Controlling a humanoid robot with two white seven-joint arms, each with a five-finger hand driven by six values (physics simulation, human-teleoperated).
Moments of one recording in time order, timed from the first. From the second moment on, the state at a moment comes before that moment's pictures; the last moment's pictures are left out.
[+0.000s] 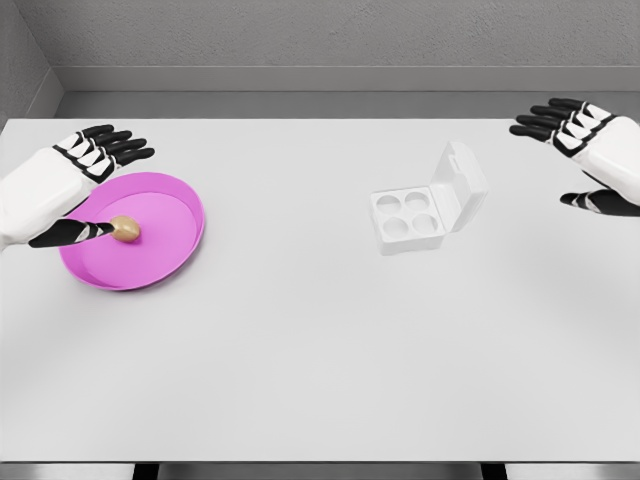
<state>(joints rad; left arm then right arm) -0.05 0.70 0.08 -1.77 -0.51 -0.61 -0.25 -0.18 -0.99 0.15 -1.67 0.40 -0.61 0.07</state>
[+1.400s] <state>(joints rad) -0.70 0.86 -0.56 -1.37 -0.20 -0.51 -0.61 -0.50 -0.71 0.26 -1.16 0.49 -0.61 0.47</state>
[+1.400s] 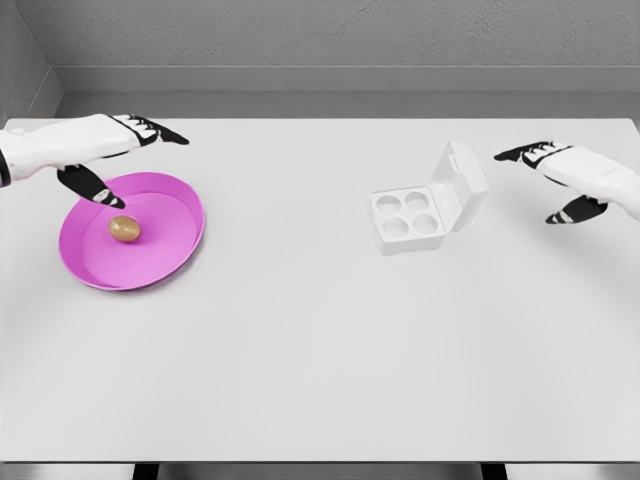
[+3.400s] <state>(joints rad) -0.62 0.82 -0.64 -1.36 -0.55 -0.39 -0.61 -0.55 -0.71 0.33 -1.09 0.51 -0.61 0.48</state>
